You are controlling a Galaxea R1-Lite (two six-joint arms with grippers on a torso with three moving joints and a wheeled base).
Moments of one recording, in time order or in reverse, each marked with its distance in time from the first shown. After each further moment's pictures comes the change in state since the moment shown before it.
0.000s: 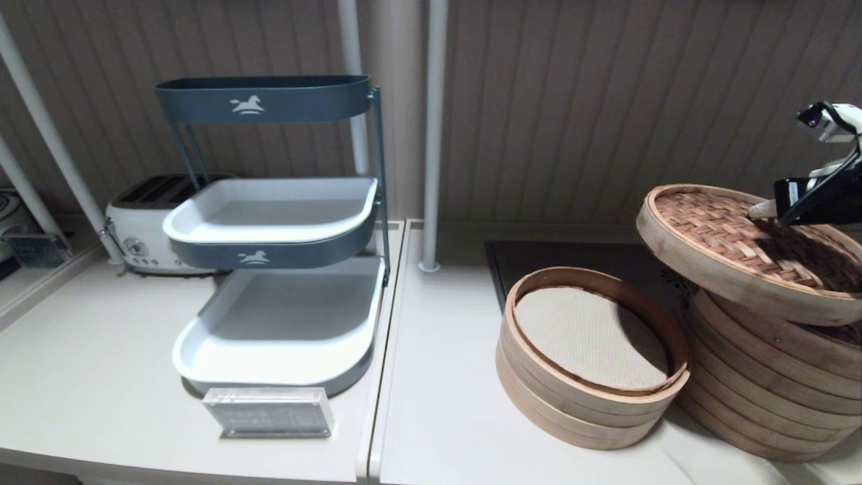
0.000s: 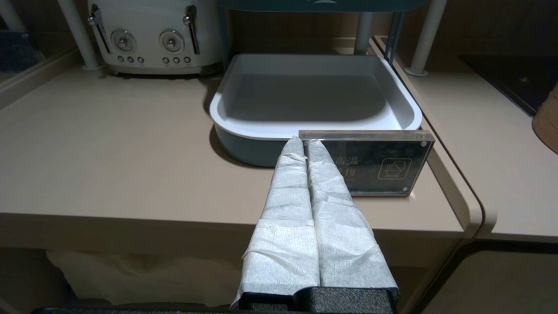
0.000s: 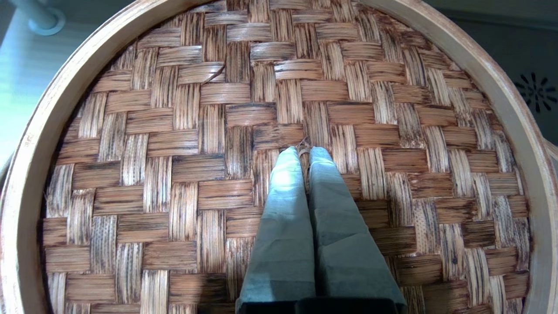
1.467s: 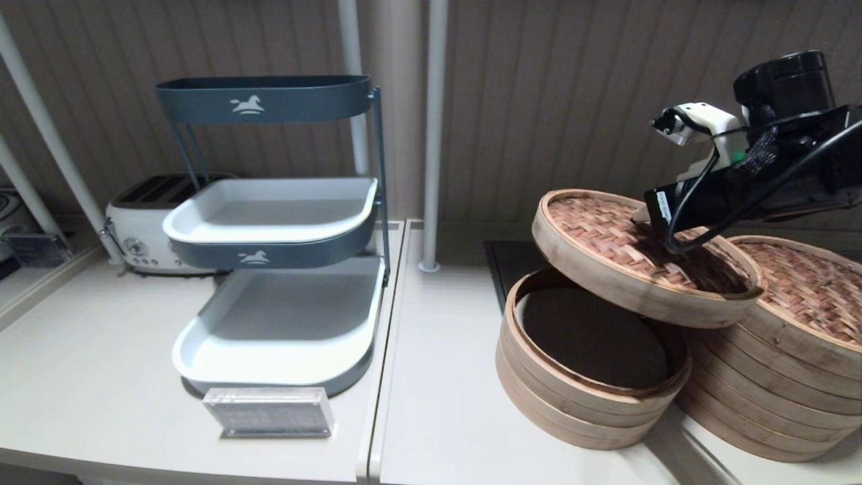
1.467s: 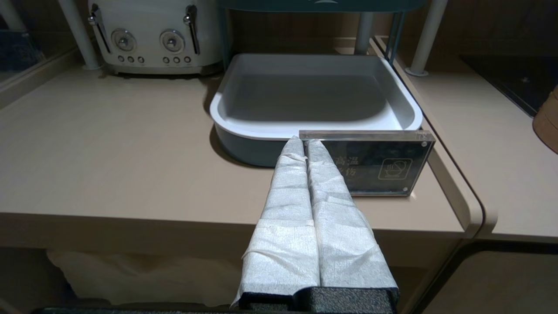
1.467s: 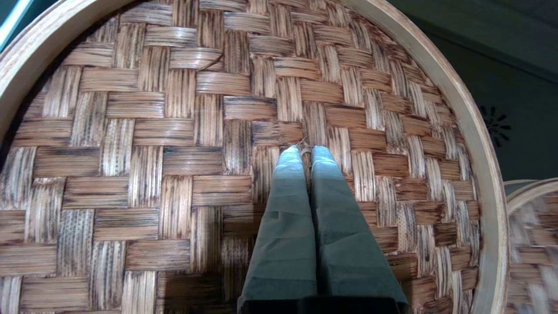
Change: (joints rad) left arm 0.000 0.000 0.000 0.000 0.000 0.000; right arm 0.440 0.004 0.014 -0.010 -0.242 0.045
